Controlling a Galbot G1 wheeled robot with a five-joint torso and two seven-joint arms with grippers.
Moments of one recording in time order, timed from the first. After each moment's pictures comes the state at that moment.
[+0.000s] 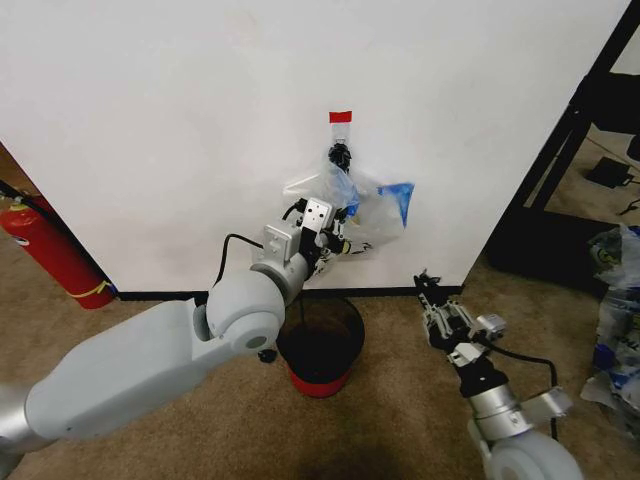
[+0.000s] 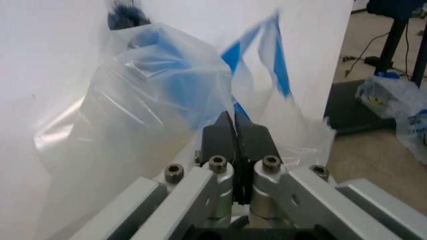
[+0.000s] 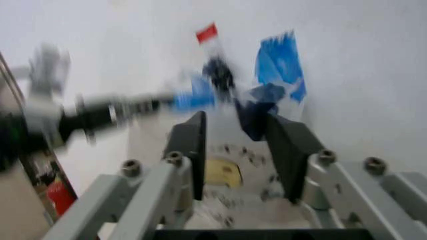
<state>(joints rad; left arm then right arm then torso) 0.33 -0.85 0.48 -2.13 -1.00 0.36 -0.63 -1.62 1.16 0.56 2.26 0.76 0.16 -0.18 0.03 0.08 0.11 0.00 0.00</state>
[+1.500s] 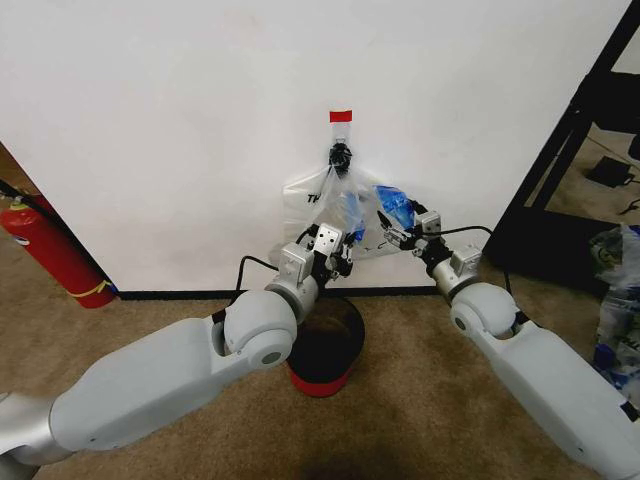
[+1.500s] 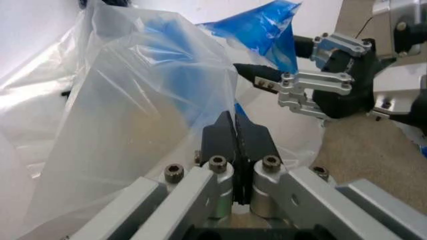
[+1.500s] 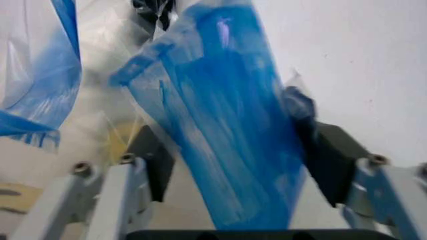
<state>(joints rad) 0.36 -0.89 0.52 -2.08 -0.98 0.36 -0.61 -0.75 0.89 0.04 1.73 0.55 -0.03 0.10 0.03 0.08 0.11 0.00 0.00</state>
